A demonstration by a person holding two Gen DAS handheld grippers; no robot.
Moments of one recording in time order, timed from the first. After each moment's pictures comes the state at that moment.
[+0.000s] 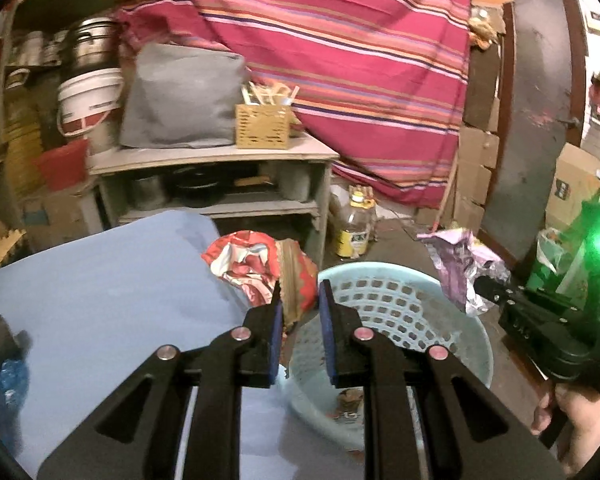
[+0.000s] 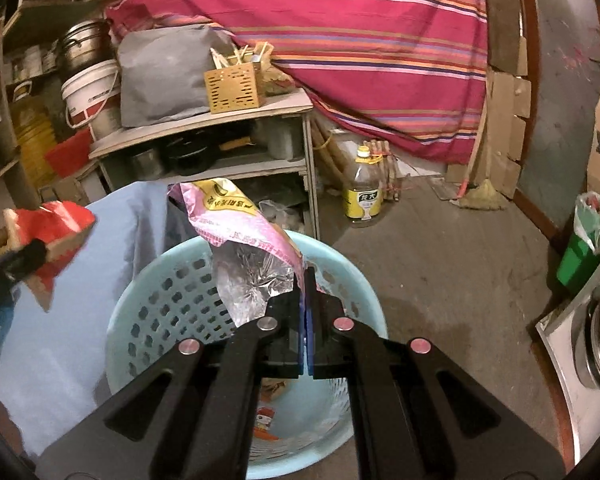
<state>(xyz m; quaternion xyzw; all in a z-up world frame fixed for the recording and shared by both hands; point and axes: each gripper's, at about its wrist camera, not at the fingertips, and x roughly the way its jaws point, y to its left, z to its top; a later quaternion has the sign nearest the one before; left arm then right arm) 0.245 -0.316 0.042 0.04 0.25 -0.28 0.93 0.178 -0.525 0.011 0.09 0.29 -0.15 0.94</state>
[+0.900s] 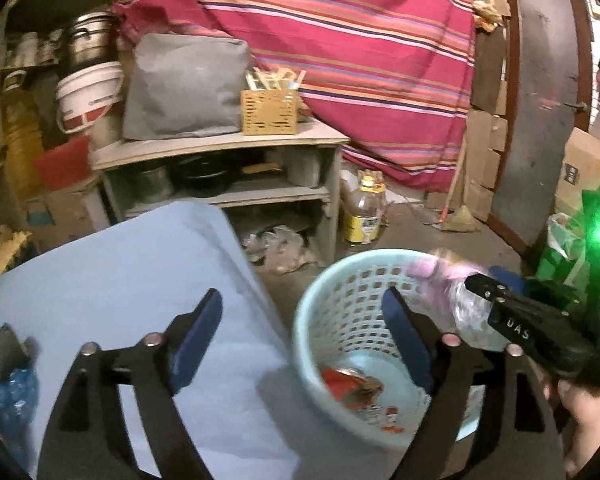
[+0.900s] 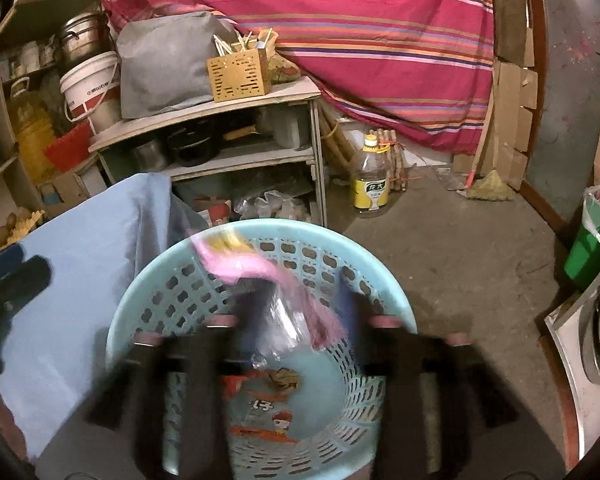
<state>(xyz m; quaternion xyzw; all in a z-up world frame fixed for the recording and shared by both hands) 0.259 -0.301 0.037 0.07 0.27 -0.25 0.93 0.206 -0.513 0.001 0.10 0.31 -0.14 0.94</state>
